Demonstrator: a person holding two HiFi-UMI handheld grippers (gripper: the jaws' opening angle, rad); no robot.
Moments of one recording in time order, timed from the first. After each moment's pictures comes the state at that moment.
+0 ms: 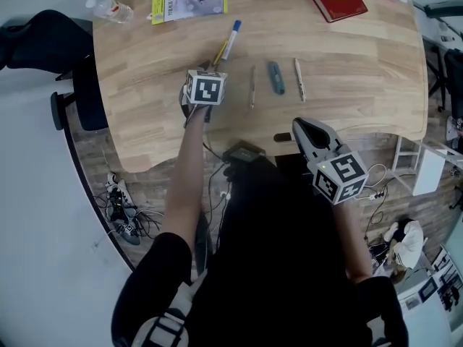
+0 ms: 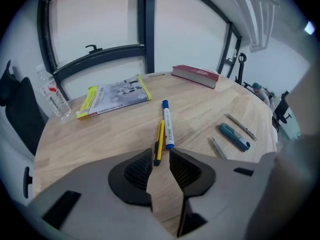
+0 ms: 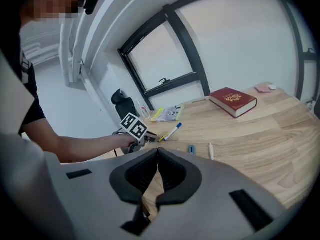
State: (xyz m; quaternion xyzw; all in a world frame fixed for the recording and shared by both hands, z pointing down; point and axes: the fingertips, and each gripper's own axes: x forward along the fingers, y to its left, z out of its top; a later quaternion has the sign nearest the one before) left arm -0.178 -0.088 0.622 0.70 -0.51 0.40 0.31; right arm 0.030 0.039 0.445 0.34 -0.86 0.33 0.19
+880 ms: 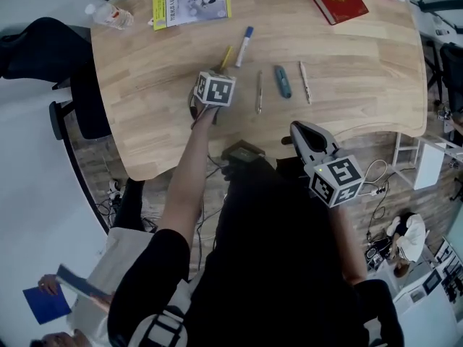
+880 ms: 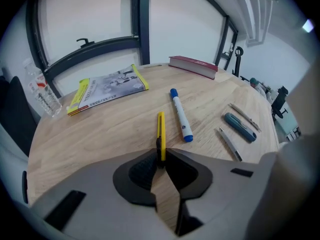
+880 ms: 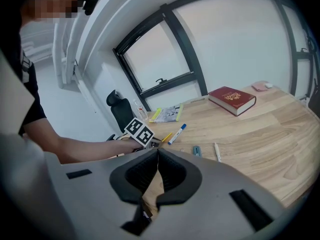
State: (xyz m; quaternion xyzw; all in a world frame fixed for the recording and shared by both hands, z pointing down) left arm -0.179 -0.090 0.654 0.70 -0.47 0.43 0.31; right arm -0.001 0.037 0.445 0.38 -0.84 0.34 0.19
